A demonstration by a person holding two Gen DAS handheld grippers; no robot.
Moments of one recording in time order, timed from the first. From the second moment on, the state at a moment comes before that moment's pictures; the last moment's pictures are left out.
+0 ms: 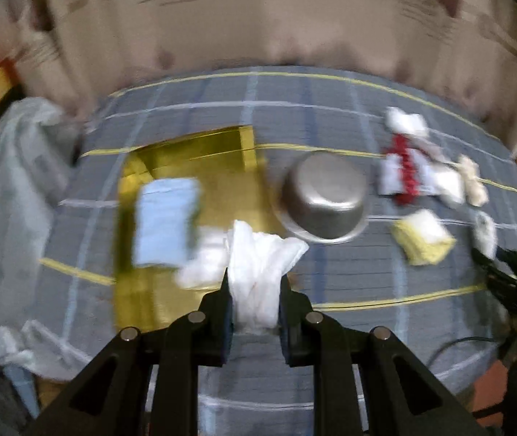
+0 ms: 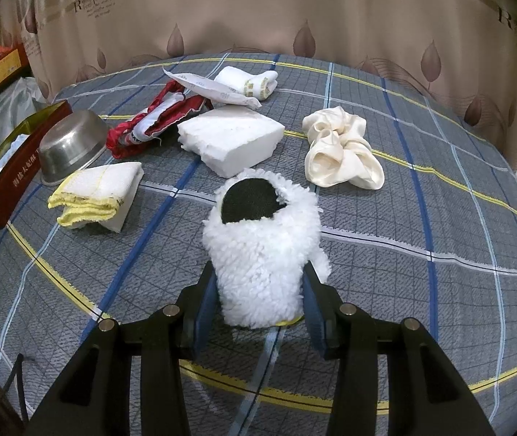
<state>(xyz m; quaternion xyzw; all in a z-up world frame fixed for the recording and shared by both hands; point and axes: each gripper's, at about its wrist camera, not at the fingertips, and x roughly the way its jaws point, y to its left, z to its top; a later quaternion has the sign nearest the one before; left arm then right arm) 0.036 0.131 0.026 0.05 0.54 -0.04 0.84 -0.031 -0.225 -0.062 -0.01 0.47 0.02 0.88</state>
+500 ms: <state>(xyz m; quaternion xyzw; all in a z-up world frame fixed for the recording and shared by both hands) 0.064 0.210 -0.027 0.02 0.54 0.06 0.84 -0.031 -0.220 -0.063 -0.03 0.47 0.01 0.88</state>
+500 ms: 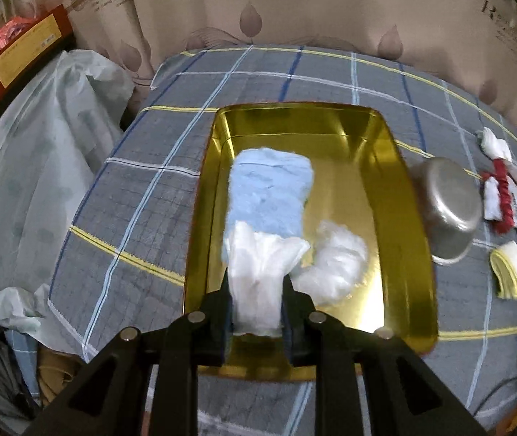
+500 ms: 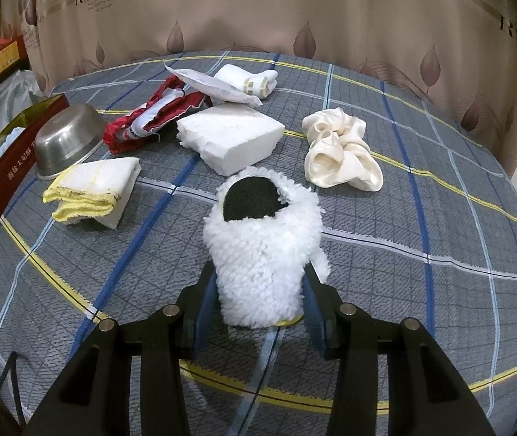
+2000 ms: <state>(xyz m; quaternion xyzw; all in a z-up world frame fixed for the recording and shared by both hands) 0.042 0.234 -0.005 -0.03 0.48 0.08 0.87 -0.044 -0.162 -0.017 -0.04 0.48 0.07 0.87</state>
